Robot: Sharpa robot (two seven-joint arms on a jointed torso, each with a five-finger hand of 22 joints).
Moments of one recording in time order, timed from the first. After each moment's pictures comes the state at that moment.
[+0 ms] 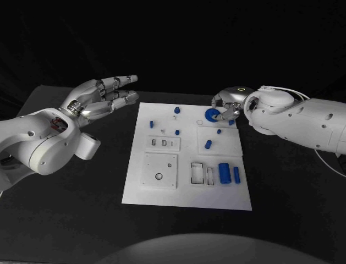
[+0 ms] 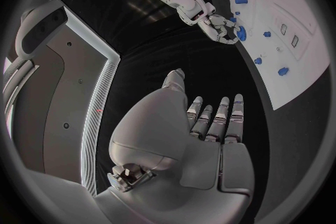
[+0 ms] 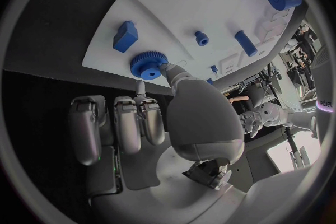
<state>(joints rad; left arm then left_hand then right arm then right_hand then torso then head) 1.43 -1.11 -0.23 1.84 -0.34 -0.32 0.33 1.49 0.12 -0.17 0.29 0.47 0.40 0.12 0.07 0.05 0.19 0.09 0.03 0.07 0.26 0.21 0.25 0.05 0.12 0.32 0.29 0.20 0.08 1.33 -0.67 -0.20 1.15 -1.56 -0.18 -0.08 1.18 -0.08 0.22 0.14 0.51 0.67 0.12 0.20 0.94 1.47 0.05 1.57 1.31 1.46 0.00 1.57 1.31 0.03 1.47 0.11 1.52 1.31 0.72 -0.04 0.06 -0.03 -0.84</state>
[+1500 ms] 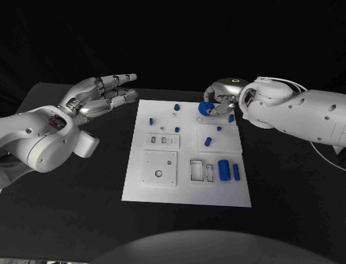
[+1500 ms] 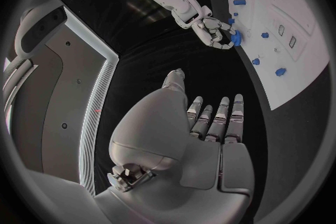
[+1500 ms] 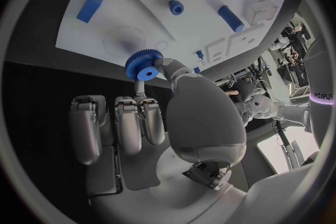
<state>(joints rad) 1.42 -1.12 -0.23 1.83 -0.34 -0.31 0.31 1.49 0.12 -0.17 0.29 0.48 0.41 0.12 0.07 0.05 0.19 0.09 0.03 0.07 0.27 0.22 0.25 0.05 0.12 0.32 0.29 0.20 0.07 1.36 -0.67 -0.20 1.22 -1.53 -0.19 -0.04 1.25 -0.09 0.29 0.09 0.62 0.77 0.14 0.24 0.98 1.47 0.03 1.57 1.31 1.47 -0.01 1.57 1.31 0.03 1.47 0.11 1.51 1.31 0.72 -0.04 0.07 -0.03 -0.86</state>
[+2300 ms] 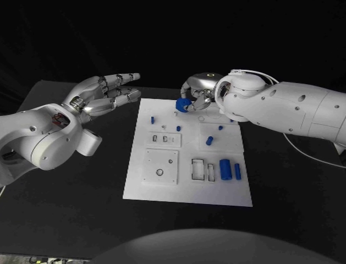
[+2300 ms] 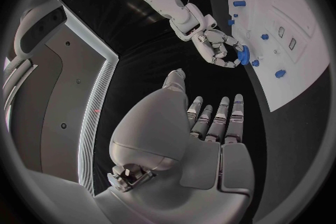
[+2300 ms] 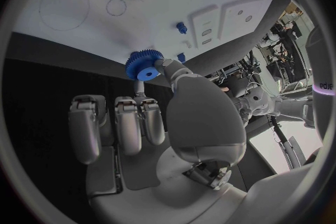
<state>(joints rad) 1.42 -1.11 -0.23 1.83 -0.34 -0.30 0.30 1.50 0.13 -0.17 0.29 0.48 0.41 0.12 0.07 0.05 0.19 0.09 0.03 0.08 0.27 0.22 0.26 0.05 0.12 0.32 0.29 0.20 0.07 1.39 -0.50 -0.19 1.16 -1.47 -0.17 -0.04 1.24 -0.08 0.29 0.09 0.61 0.78 0.15 0.22 0.98 1.47 0.03 1.57 1.31 1.47 -0.01 1.57 1.31 0.03 1.47 0.11 1.50 1.31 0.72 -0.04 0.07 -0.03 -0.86</state>
